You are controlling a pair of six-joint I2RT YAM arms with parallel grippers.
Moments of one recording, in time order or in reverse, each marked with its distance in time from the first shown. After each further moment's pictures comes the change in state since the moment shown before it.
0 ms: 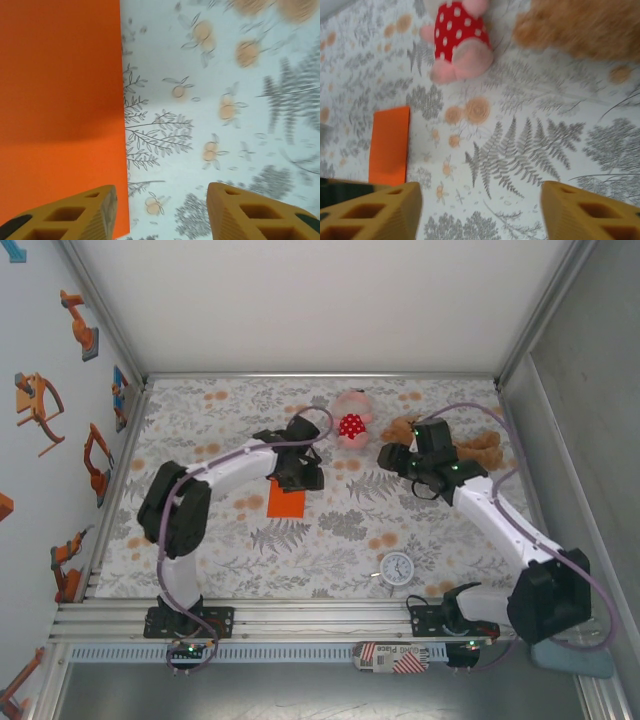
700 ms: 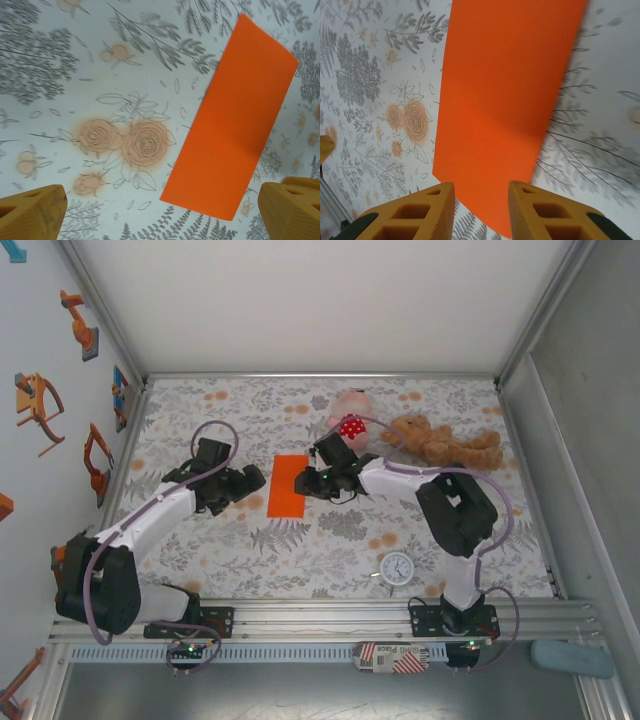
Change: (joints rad) left arm 0.355 -0.554 -0.567 0.185 -0.026 -0.145; right arm 0.373 0.651 0.272 0.269 -0.271 0.175
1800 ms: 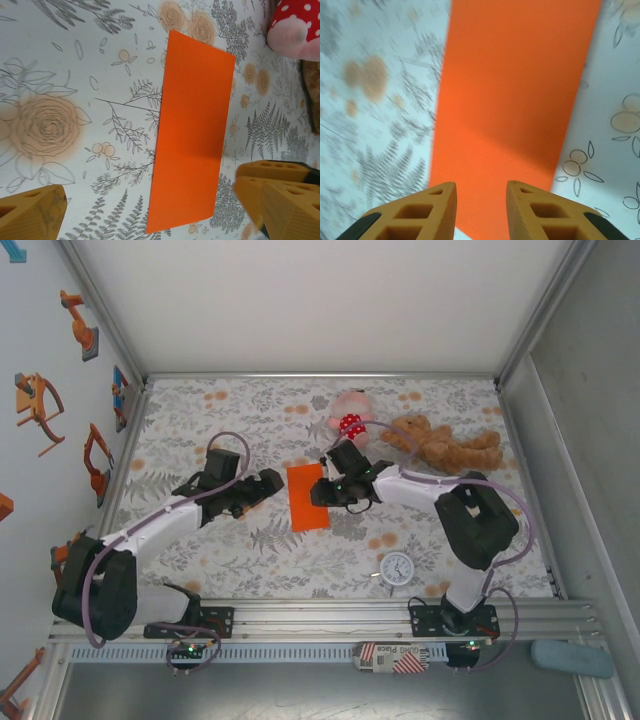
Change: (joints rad) left arm -0.098 0.005 -0.128 0.293 0.187 -0.061; right arm -0.021 -0.175 -0.160 -0.053 0.081 -0.174
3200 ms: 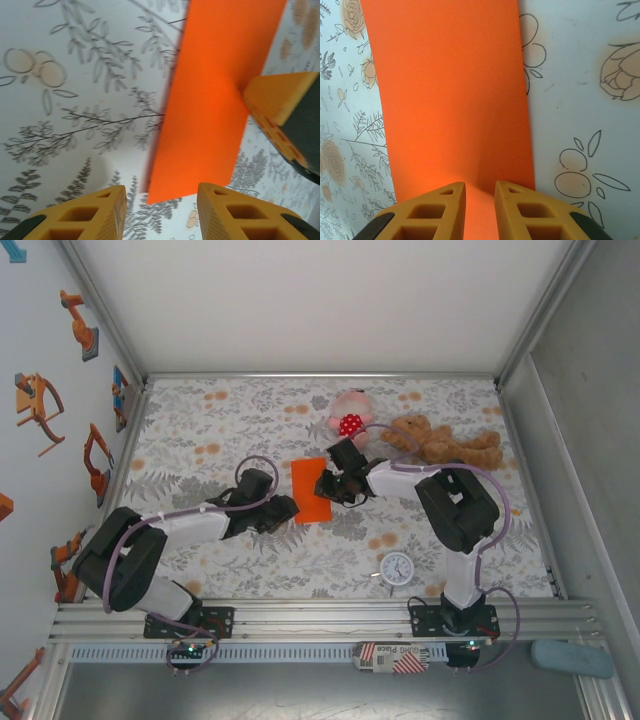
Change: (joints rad) left arm -0.209 0.169 -0.089 0.213 -0.035 -0.258; right arm -0.049 0.171 0.048 0.070 0.048 0.235
